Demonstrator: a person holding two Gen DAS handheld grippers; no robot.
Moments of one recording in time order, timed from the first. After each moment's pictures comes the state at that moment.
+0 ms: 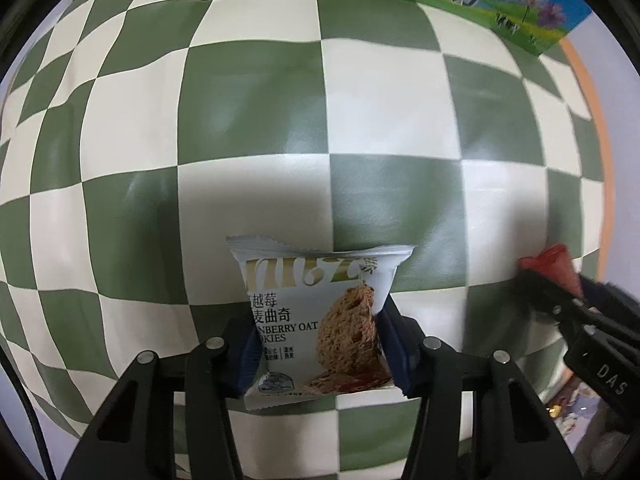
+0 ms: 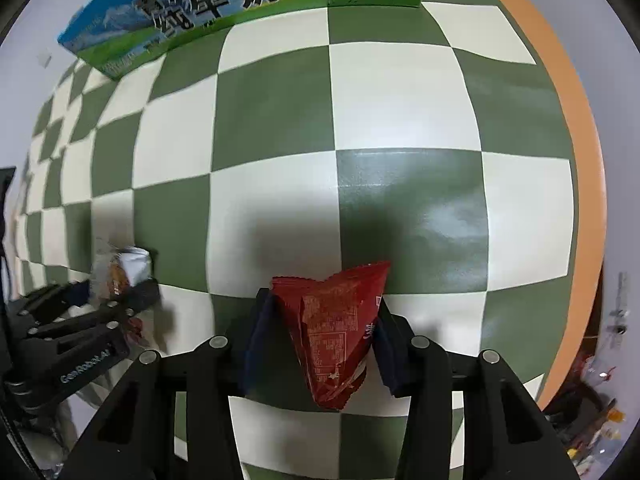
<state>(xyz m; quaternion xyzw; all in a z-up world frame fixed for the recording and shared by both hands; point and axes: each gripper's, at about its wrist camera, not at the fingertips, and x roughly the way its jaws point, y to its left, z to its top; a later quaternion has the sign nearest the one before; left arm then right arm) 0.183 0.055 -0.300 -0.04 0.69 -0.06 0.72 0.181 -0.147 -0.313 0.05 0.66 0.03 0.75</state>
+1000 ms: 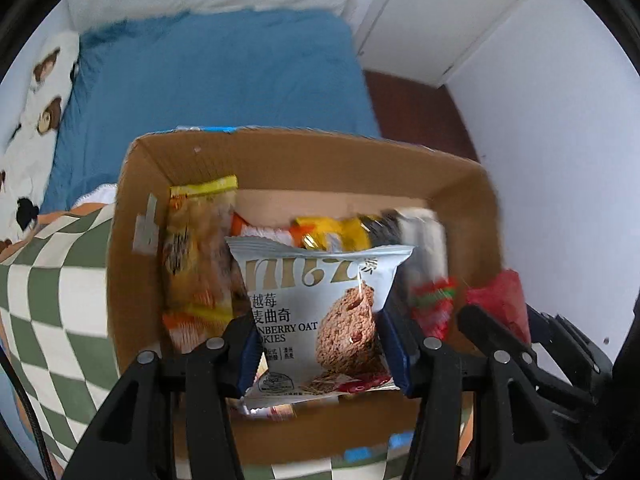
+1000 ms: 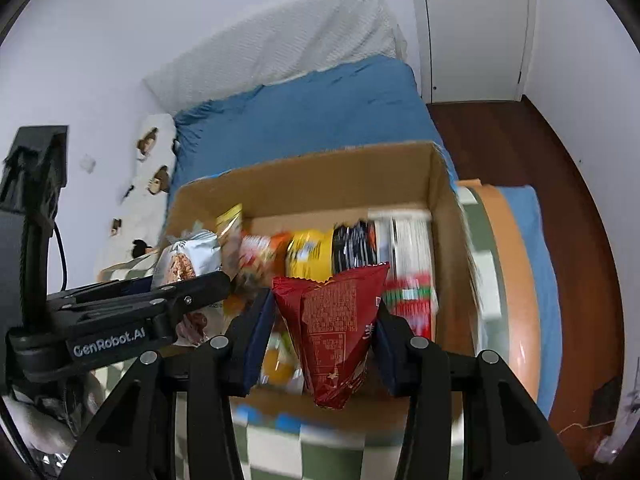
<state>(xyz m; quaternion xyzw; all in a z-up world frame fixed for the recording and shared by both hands) 0.549 0.008 -0.142 -0.09 0.63 -0.11 0.76 0.486 -0.174 -0.115 0.09 0.54 0.08 0.84</state>
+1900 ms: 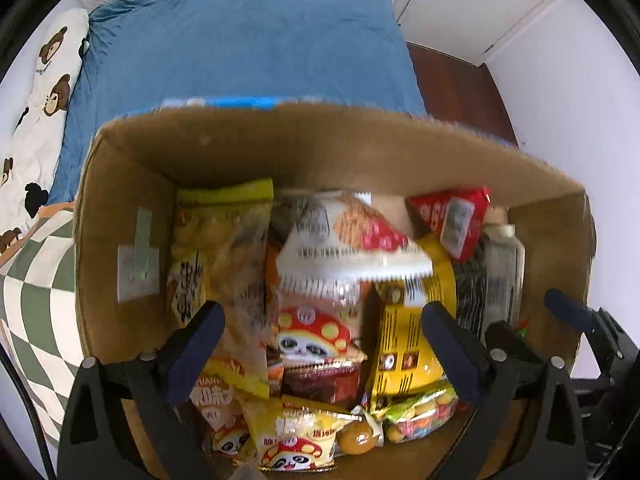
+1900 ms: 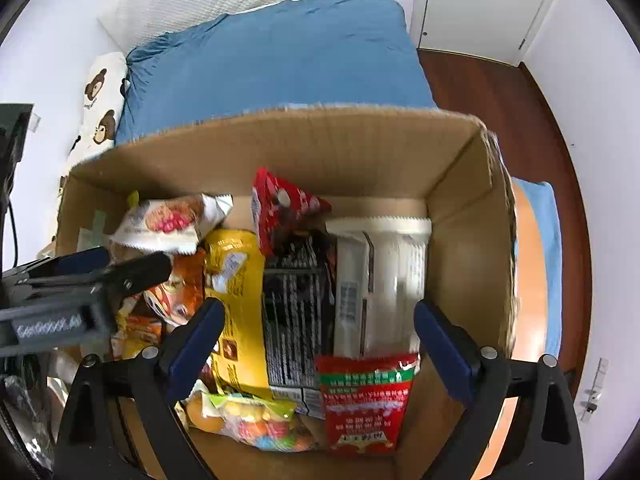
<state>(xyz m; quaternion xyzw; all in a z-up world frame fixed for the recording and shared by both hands) 0.578 0.011 -0.201 -0.07 0.67 -0.06 0.74 0.598 -0.177 -0.224 0.02 0.64 0.04 0.77</state>
